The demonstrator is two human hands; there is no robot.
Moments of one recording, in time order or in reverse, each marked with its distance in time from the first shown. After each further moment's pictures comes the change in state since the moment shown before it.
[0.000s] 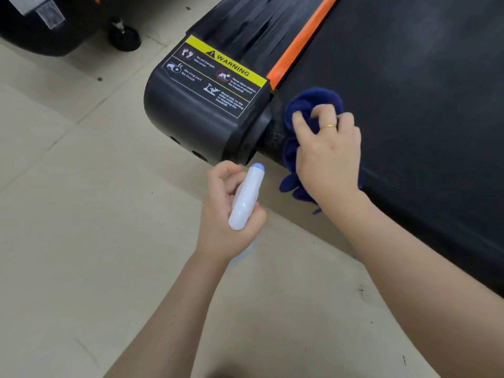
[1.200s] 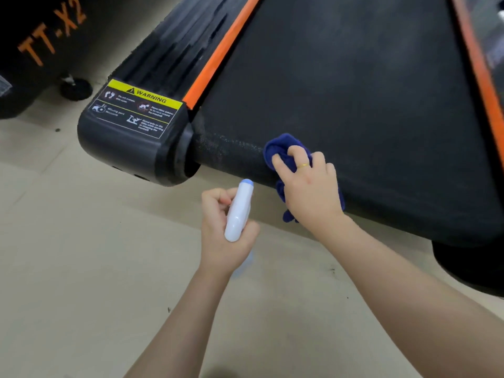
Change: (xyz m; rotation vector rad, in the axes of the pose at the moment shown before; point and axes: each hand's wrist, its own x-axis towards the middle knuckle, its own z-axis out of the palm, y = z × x) left_hand -0.031 0.036 0.068 -0.041 -0.093 -0.098; right_hand -0.084 0.066 -0.009 0.002 -0.286 0.171
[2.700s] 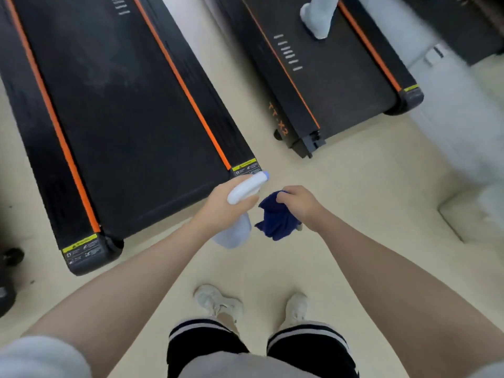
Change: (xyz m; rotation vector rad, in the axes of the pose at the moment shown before) left_hand -0.102 0.599 0.160 0.371 -1.266 -0.211; right_hand -0.291 0.312 -0.504 1.552 -0.380 1.393
